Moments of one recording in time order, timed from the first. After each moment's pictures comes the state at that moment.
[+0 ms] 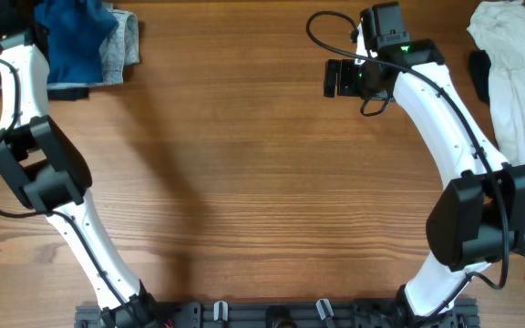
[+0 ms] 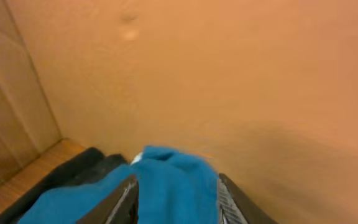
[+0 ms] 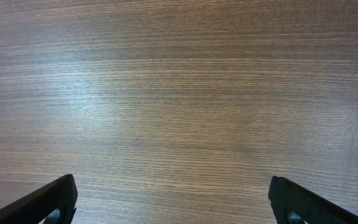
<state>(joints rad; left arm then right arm) 0.37 2.46 2.18 0.05 -0.05 -0.13 0.20 1.90 1.63 -0.88 -0.04 0.23</state>
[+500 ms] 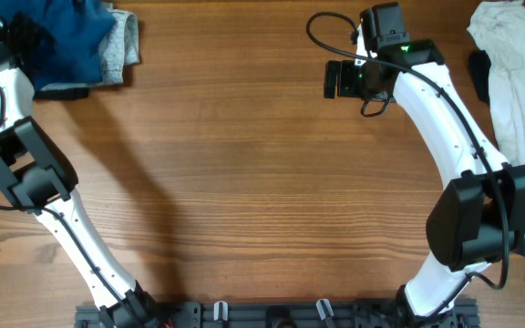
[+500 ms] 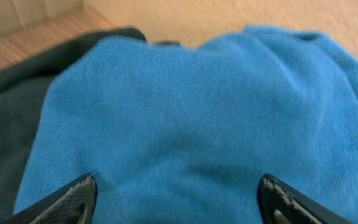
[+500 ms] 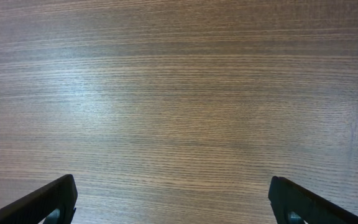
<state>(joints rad) 0.49 2.60 2.18 -0.09 0.09 -0.35 0.20 1.90 1.63 -0.89 -0.04 0.23</state>
